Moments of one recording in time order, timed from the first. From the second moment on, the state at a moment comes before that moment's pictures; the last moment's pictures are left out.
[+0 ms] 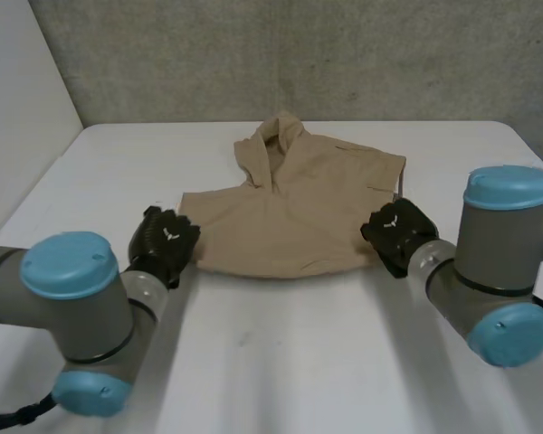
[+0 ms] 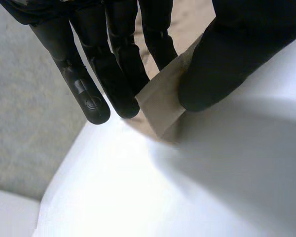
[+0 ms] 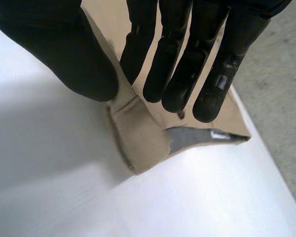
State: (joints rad) left arm 4.22 -2.04 -1.76 3.59 -1.69 3.84; right arm 1.99 -1.02 1.46 -0.03 1.49 2.38; left_hand 1.13 1.20 1.19 1.20 0.98; right_hand 0.98 1.18 1.18 1.19 0.99
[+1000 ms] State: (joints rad) left arm 4.24 -2.20 -1.29 3.32 -1.25 3.69; right arm 1.90 -1.39 2.02 0.17 1.40 2.23; left_hand 0.45 0.45 0.45 0.46 0.29; right_hand 0.99 1.18 1.18 1.19 0.99
